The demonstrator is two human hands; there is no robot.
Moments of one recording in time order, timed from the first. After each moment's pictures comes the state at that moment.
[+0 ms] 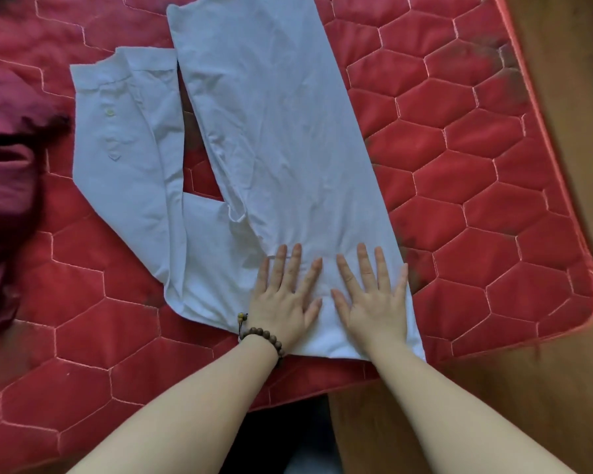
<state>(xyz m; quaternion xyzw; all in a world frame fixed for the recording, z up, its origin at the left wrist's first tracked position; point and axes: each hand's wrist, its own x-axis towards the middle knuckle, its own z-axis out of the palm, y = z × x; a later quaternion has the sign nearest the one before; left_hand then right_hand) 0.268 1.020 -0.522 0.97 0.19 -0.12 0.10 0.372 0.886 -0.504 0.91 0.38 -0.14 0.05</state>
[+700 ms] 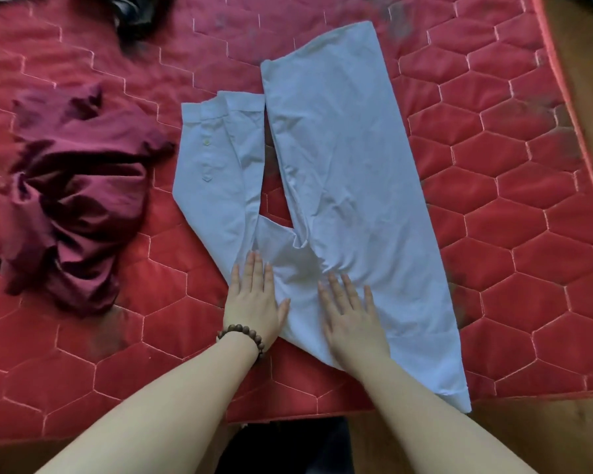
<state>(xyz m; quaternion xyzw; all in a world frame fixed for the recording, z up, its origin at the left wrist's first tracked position) 0.199 1.115 -0.476 0.92 0.32 -0.22 0.02 0.310 0.971 -0.463 0.84 0.49 -0.24 0.06</state>
